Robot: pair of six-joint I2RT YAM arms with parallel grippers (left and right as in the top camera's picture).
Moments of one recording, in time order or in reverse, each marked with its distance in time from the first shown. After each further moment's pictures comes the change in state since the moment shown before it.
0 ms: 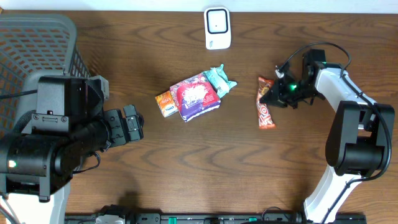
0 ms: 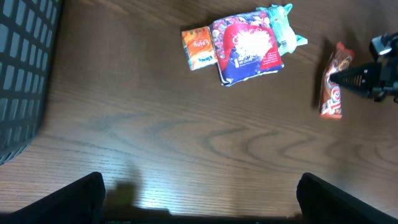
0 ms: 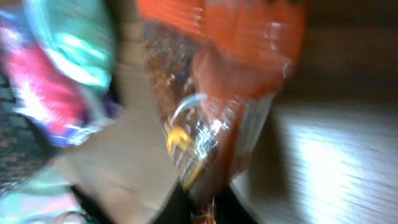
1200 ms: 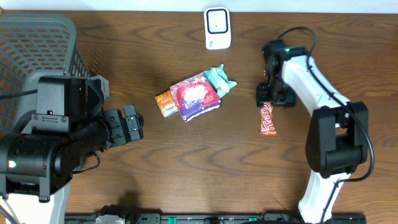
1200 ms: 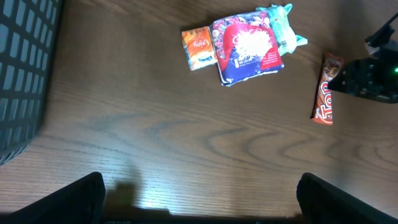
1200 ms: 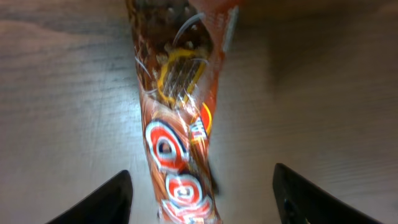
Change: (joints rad) left arm 0.000 0.000 0.000 0.000 0.000 0.000; right arm 0.278 0.009 0.167 -0.239 0.770 0.219
